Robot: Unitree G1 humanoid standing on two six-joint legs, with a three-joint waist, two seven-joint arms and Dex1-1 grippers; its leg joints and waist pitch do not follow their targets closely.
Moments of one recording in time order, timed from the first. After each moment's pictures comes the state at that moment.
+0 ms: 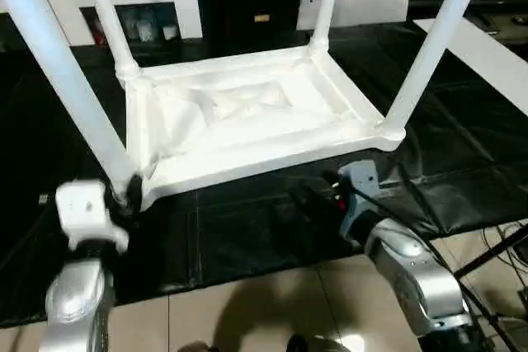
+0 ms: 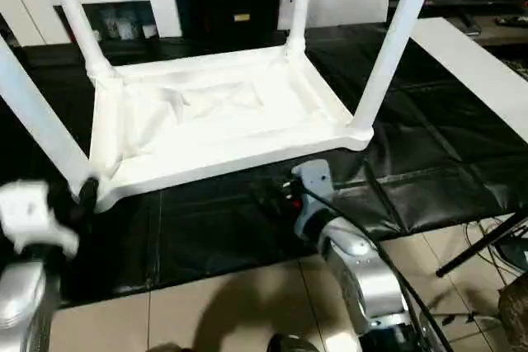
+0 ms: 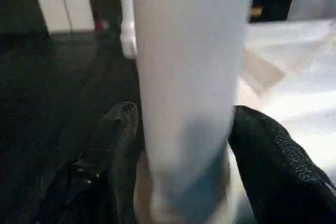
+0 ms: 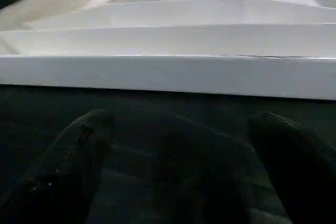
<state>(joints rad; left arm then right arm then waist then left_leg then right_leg) 0.02 0.20 0.24 -0.05 -0.14 0.04 -0.14 -0.14 -0.18 0.12 0.05 0.22 0.34 0.34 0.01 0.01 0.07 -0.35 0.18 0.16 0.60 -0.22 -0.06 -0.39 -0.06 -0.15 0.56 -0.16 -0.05</state>
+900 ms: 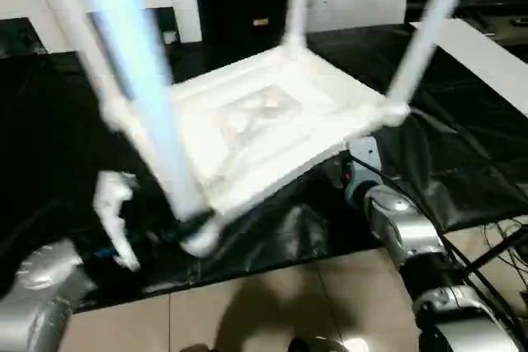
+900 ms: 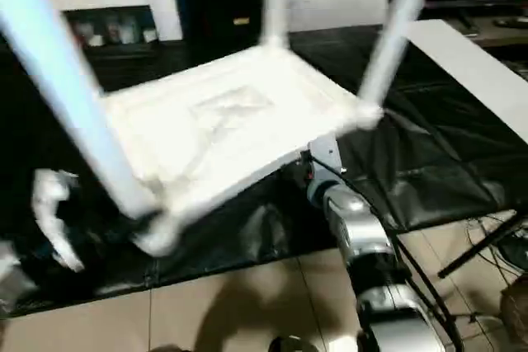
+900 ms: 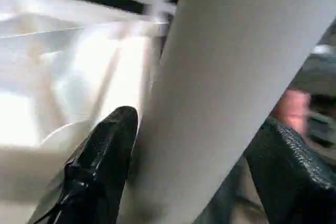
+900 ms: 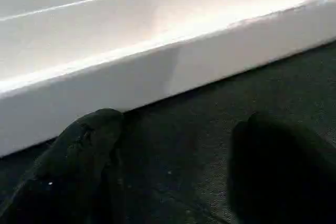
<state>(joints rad) 0.08 0.50 0.06 -0.24 -0.60 0.36 -0.91 -0.53 -0.13 0.04 0.69 0.10 0.22 0.25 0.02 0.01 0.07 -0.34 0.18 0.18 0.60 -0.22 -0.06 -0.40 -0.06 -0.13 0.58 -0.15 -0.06</state>
